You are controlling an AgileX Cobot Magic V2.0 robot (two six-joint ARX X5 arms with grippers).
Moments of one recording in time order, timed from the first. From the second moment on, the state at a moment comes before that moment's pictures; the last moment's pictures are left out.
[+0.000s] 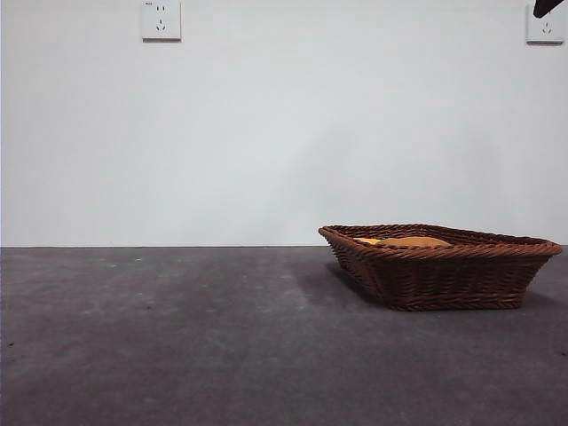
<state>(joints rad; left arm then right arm) 0.01 0.02 0.03 -0.16 -0.15 0.09 -0.07 1.61 1.94 -1.05 -0.21 -0.07</state>
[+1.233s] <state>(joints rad) 0.01 0.02 0.03 -0.16 -0.15 0.09 -0.05 0.33 0.40 -0.15 -0.03 -0.24</state>
